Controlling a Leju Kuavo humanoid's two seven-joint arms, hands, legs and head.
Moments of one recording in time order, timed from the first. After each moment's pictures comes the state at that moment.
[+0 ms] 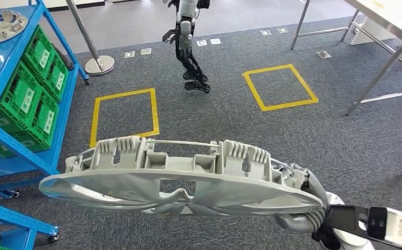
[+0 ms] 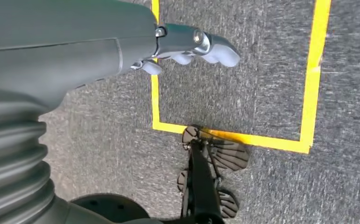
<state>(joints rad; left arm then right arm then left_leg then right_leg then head) -0.07 -0.08 1.24 -0.20 -0.82 -0.03 -0.11 -0.11 -0.23 0.32 -1.89 -0.25 0.54 -0.59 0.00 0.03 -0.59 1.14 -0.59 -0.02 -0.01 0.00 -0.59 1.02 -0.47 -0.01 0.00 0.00</state>
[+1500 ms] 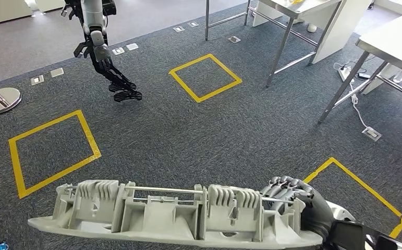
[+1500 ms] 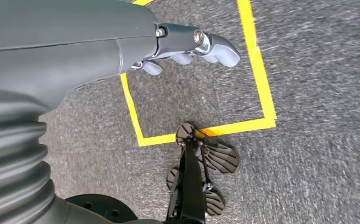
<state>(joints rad) -0.07 -0.08 1.30 -0.20 -0.77 -0.01 -0.13 -0.03 -0.28 0.32 -2.00 -0.11 0.48 -0.66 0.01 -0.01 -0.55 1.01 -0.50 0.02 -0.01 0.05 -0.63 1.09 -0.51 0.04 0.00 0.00</state>
